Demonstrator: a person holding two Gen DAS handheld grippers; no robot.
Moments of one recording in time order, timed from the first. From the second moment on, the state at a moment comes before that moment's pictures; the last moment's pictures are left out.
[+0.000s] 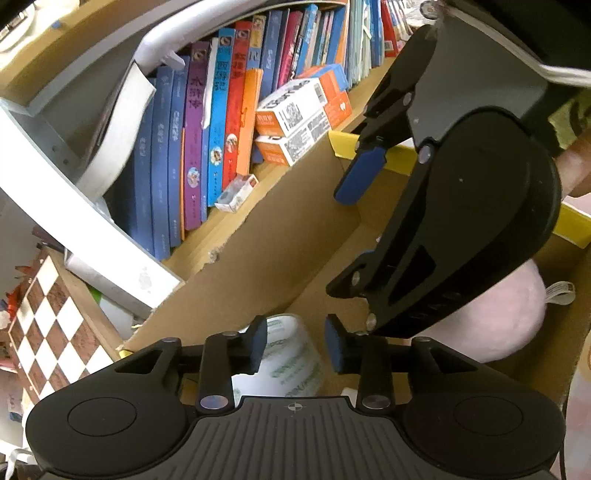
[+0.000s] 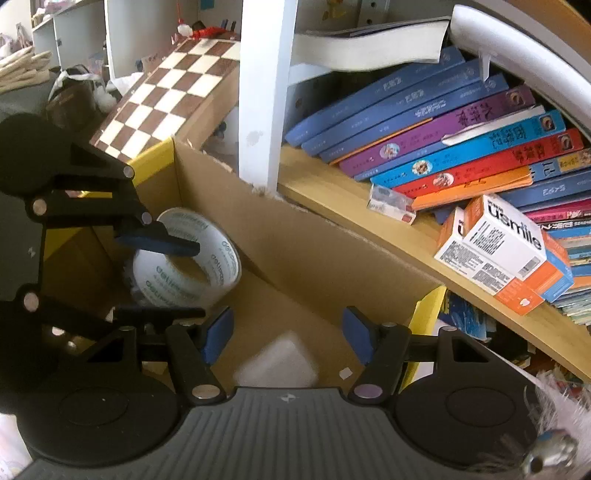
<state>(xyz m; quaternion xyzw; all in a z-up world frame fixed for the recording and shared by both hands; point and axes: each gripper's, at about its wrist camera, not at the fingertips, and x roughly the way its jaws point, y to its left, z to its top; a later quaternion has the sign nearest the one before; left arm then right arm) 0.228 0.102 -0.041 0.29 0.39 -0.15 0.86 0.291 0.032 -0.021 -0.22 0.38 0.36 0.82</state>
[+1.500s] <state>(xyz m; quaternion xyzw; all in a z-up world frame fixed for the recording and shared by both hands) 0.062 0.080 0.023 0.17 0.32 -0.03 0.93 0.134 -0.092 0.043 -0.12 0.35 0.29 0.88</state>
